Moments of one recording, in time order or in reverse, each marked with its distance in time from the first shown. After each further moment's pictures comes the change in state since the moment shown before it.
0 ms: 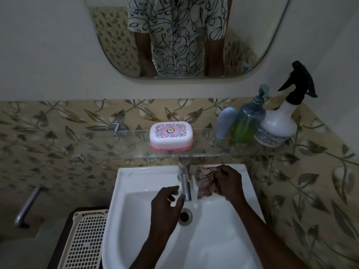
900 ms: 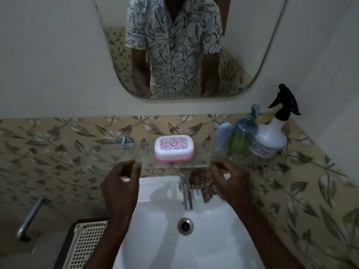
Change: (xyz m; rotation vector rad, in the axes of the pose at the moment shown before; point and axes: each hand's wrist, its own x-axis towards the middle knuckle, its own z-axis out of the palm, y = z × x) left_hand 0.064 0.061 -0.118 0.034 0.425 -0.014; right_hand -0.033 -0.112 -0.041 -0.121 0.208 -0.480
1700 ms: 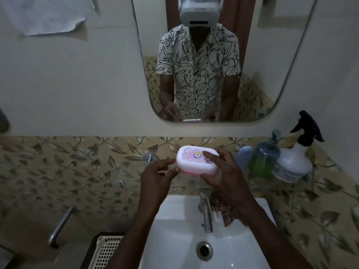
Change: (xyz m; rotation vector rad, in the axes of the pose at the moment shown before) left_hand 0.030 0.059 -0.010 -0.200 -0.310 -0.068; right_hand 0.058 -0.087 0.011 0.070 -0.288 -0.117
